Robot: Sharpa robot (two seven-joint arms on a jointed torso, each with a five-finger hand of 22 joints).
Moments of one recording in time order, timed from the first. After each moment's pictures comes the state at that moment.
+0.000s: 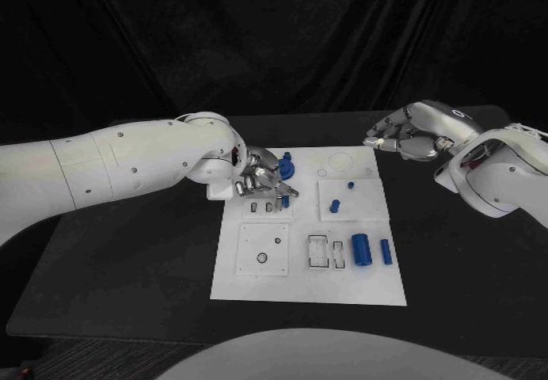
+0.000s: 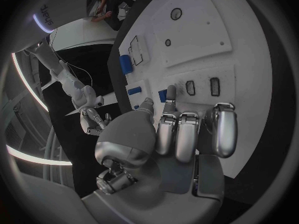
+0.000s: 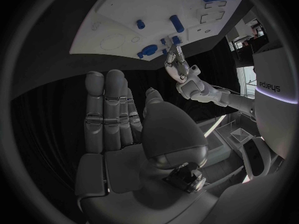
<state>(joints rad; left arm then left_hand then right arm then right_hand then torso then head) 1.41 -0.63 -0.21 1.36 -0.81 0.34 -0.36 1.10 0.26 -0.13 0.10 0.18 1.00 0.10 0.23 0.49 1.47 0.03 1.57 1.31 1.47 -0.01 1.57 1.31 0.03 1.37 0.11 1.47 1.31 1.40 -0.97 -0.21 1.57 -1.37 -0.49 0.07 1.28 0.12 -0.17 0.29 0.39 0.94 0.11 0.13 0.12 1.10 0.03 0.50 0.45 1.41 -0.04 0.69 0.64 0.16 1.34 0.06 0.50 1.25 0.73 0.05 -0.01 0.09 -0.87</state>
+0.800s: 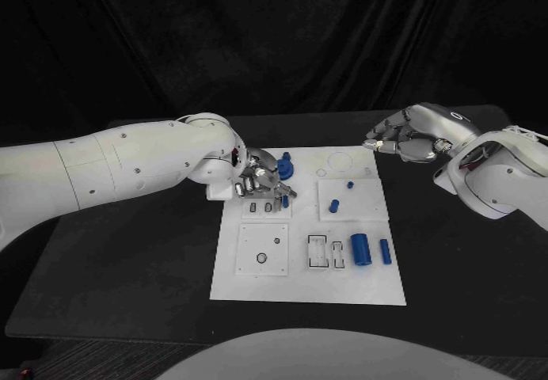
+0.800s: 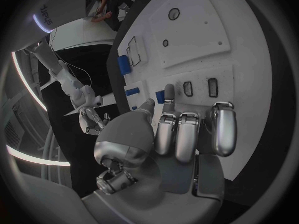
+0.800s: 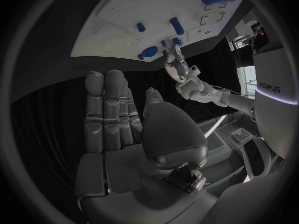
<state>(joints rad) 1.40 -0.62 -0.21 1.34 -0.81 0.35 -0.36 1.01 0.21 -0.02 0.07 0.14 0.99 0.08 0.31 0.69 1.47 0.02 1.57 1.31 1.46 -0.01 1.57 1.31 0.05 1.37 0.10 1.45 1.31 1.39 -0.97 -0.21 1.57 -1.37 -0.49 0.07 1.28 0.12 -0.18 0.29 0.39 0.94 0.11 0.13 0.12 1.10 0.03 0.50 0.45 1.42 -0.04 0.70 0.64 0.16 1.35 0.07 0.50 1.25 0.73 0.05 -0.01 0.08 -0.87</state>
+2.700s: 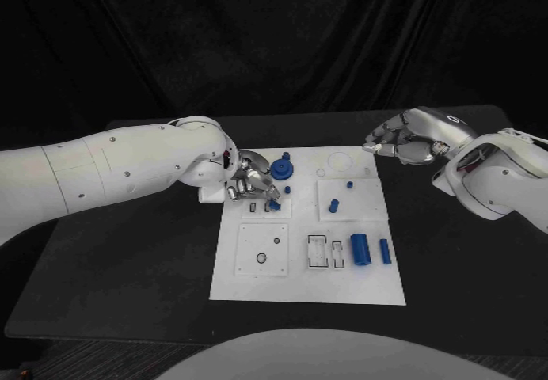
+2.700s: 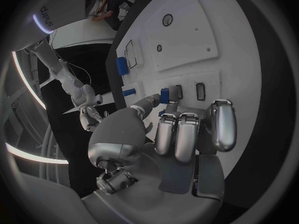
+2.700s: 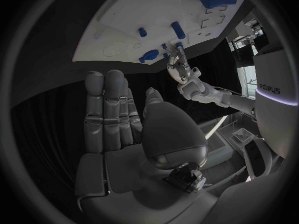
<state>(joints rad) 1.39 -0.65 -0.21 1.35 -0.81 0.36 -0.36 0.96 0.11 0.42 -0.13 0.38 0.95 0.08 0.27 0.82 1.47 0.02 1.57 1.31 1.47 -0.02 1.57 1.31 0.05 1.35 0.09 1.40 1.31 1.38 -0.97 -0.21 1.55 -1.37 -0.48 0.08 1.28 0.12 -0.18 0.29 0.38 0.94 0.11 0.13 0.12 1.11 0.03 0.50 0.45 1.42 -0.04 0.70 0.64 0.16 1.35 0.07 0.50 1.25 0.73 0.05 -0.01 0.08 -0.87</state>
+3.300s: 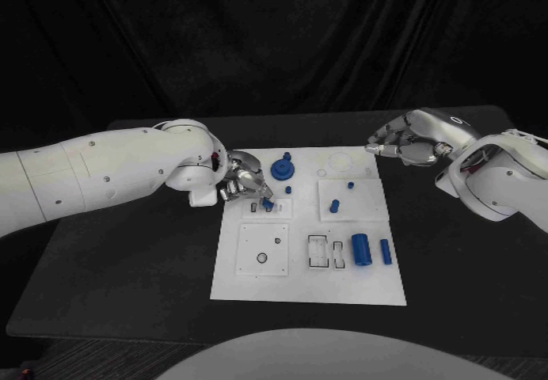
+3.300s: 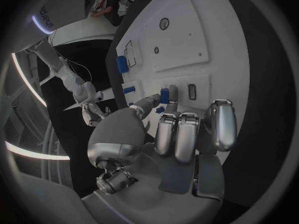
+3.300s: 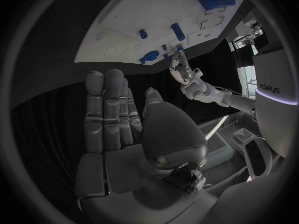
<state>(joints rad) 1.39 -0.73 -0.21 1.42 -0.81 0.30 -0.36 0.93 0.10 0.47 -0.14 0.38 0.95 0.08 0.27 0.84 1.47 0.02 1.57 1.31 1.47 -0.02 1.57 1.31 0.05 1.35 0.09 1.40 1.31 1.38 -0.97 -0.21 1.55 -1.37 -0.47 0.08 1.29 0.13 -0.18 0.29 0.38 0.94 0.11 0.13 0.12 1.11 0.03 0.50 0.45 1.42 -0.04 0.69 0.63 0.16 1.35 0.07 0.48 1.25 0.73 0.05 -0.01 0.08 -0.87</state>
